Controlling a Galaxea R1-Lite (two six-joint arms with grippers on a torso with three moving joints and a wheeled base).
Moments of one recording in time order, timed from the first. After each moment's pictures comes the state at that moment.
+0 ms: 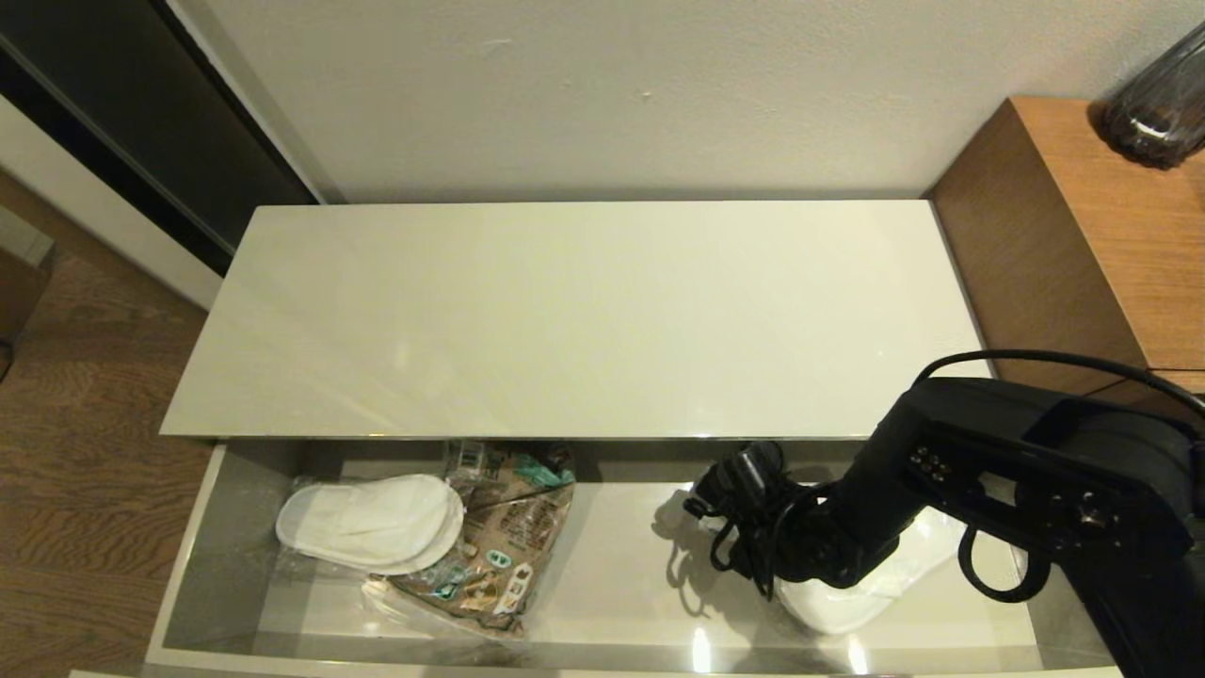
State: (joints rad) left arm 0.00 0.00 0.00 0.00 -0.01 0.01; right arm 0.53 2.45 -1.09 -0.41 -0.53 -0.51
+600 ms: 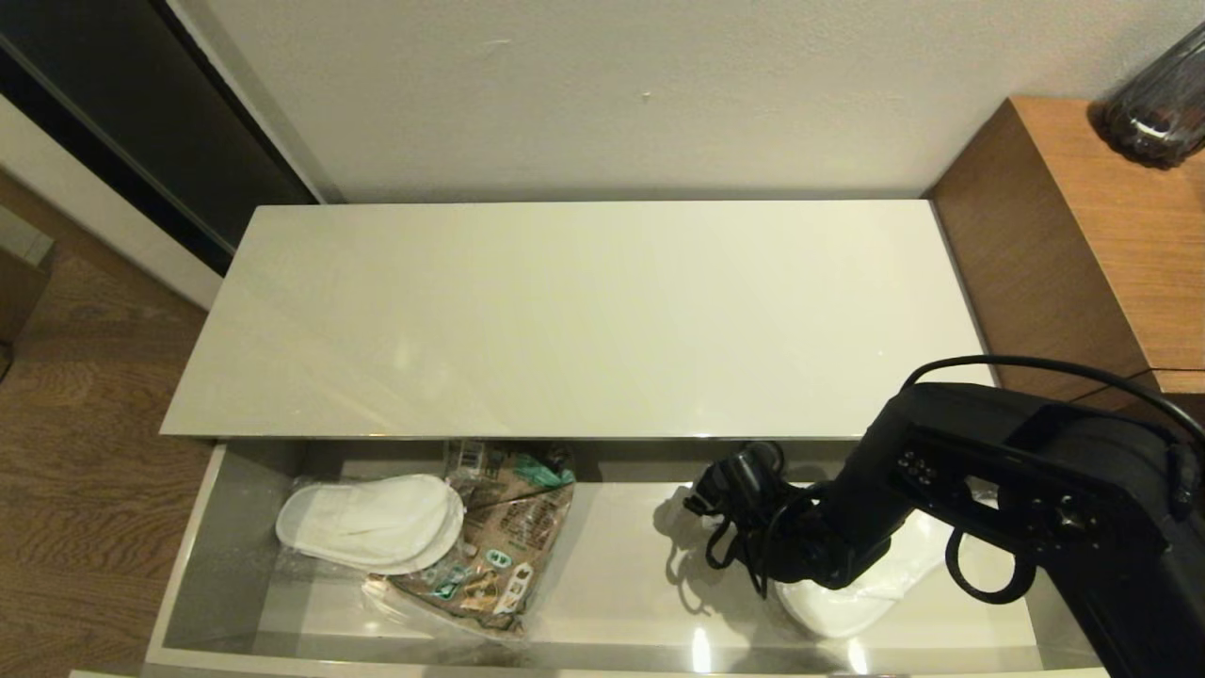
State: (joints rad) left arm 0.00 0.00 0.00 0.00 -0.01 0.01; right arm 0.53 2.47 -1.11 -0.42 -0.59 -0.52
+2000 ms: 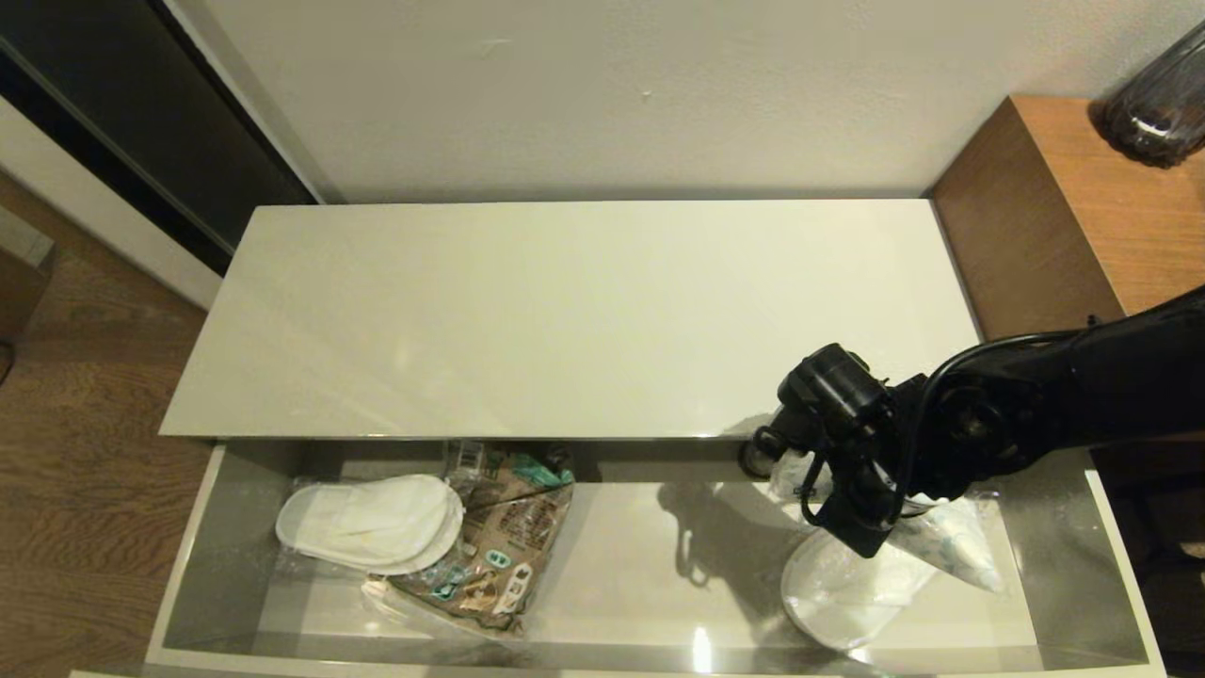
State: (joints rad) left arm 0.00 0.00 0.00 0.00 -0.01 0.01; right arm 0.54 1.94 -1.16 0.41 -0.52 -0.32
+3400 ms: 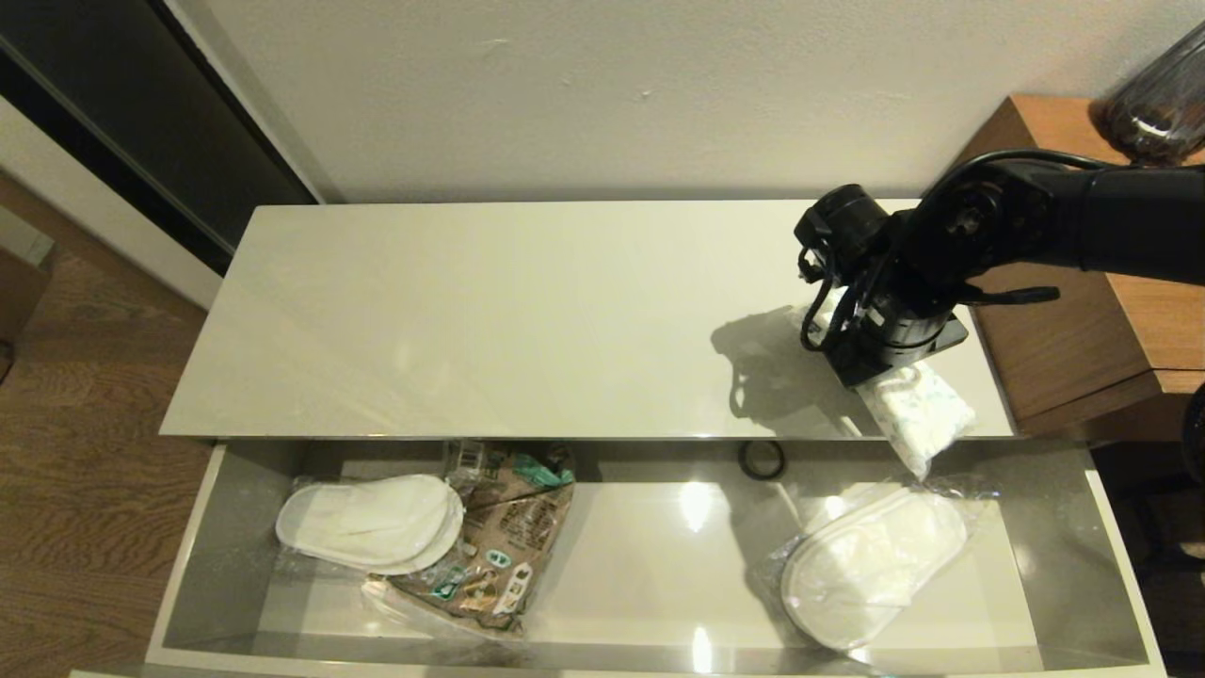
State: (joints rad) left arm 0.00 0.00 0.00 0.00 -0.01 0.01; right arm 0.41 2.10 -1.93 0.90 -0.64 0.05
